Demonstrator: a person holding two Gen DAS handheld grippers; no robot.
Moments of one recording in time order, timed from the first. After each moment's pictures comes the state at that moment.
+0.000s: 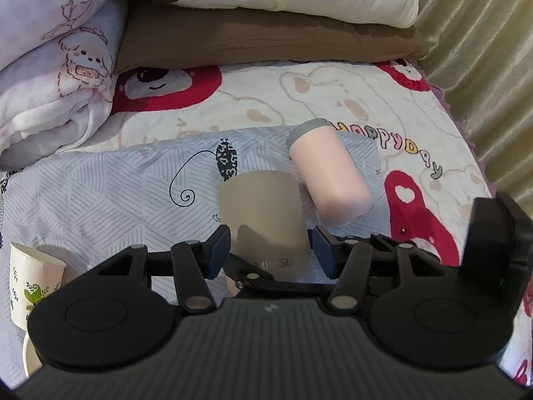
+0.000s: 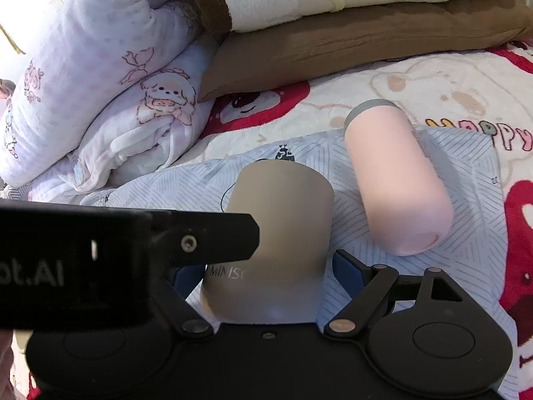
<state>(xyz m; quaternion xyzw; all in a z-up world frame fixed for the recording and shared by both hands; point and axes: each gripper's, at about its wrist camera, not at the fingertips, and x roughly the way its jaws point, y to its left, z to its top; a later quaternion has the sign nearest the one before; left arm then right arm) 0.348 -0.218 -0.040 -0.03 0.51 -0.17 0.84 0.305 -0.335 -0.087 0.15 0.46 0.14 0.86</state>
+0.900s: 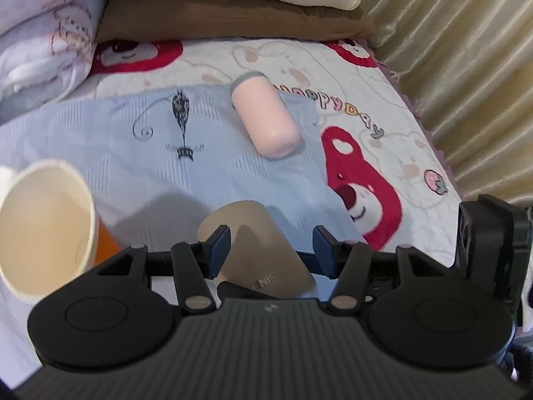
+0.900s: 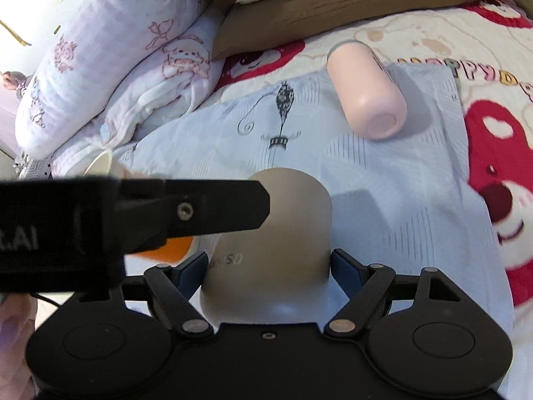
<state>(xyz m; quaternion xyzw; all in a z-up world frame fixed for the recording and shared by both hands) 0.247 -0.218 -0.017 -0.06 0.52 -0.23 0.82 0.196 -0.357 -0.059 0.17 0.51 0.15 0.83</state>
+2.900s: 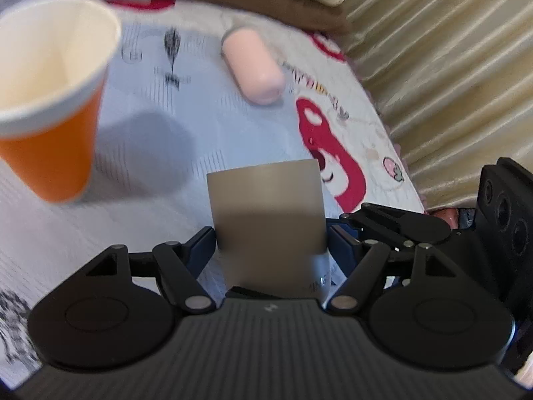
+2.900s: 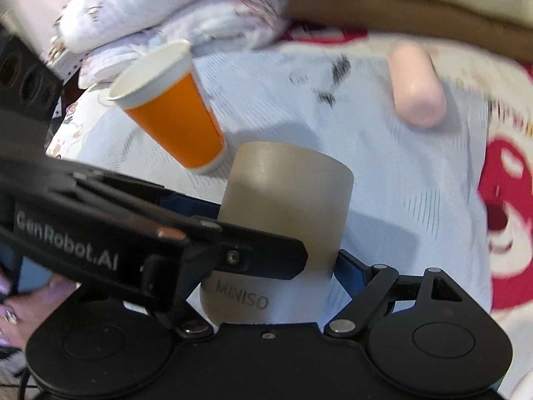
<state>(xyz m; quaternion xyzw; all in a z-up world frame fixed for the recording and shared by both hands) 0.201 -0.172 -0.080 -0.16 0.50 -0.29 0.80 0.144 -0.324 -0.055 -0.01 0.49 0.23 0.84</state>
